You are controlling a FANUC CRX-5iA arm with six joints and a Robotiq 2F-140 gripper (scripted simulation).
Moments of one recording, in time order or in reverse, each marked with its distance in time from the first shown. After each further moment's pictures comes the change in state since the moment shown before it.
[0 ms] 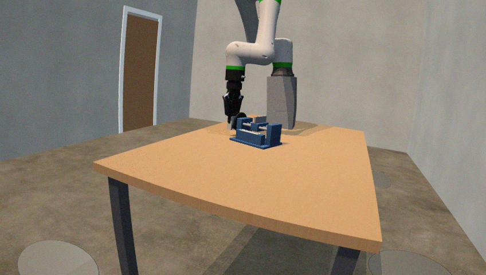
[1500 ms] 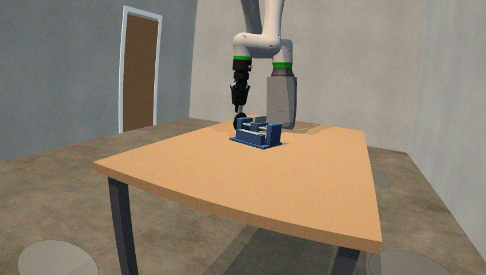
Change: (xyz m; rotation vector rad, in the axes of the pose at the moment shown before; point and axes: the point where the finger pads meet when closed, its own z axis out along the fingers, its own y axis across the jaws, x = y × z) arm 0.000 0.047 -0.052 -0.001 -0.001 0.000
